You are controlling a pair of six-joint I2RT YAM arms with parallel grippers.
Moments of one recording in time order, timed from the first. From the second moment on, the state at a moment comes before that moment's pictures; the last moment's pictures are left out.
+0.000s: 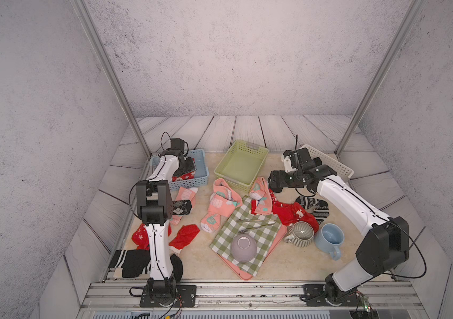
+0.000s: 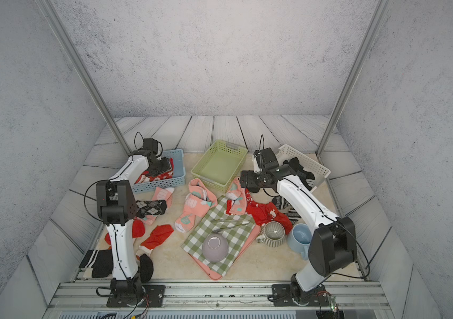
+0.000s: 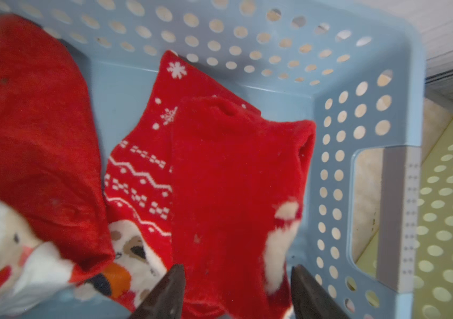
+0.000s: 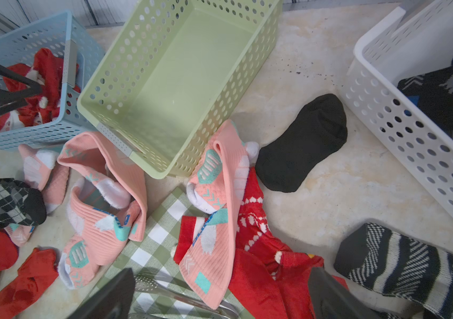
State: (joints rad) left arm -0.03 2.21 1.91 -0.72 0.07 -0.36; right arm 0.40 1.58 1.42 -0.74 -0.10 0.30
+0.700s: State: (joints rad) left arm -0.14 1.41 1.29 -0.58 0.13 -0.34; right arm 0.38 1.88 1.52 -0.74 0.09 0.28
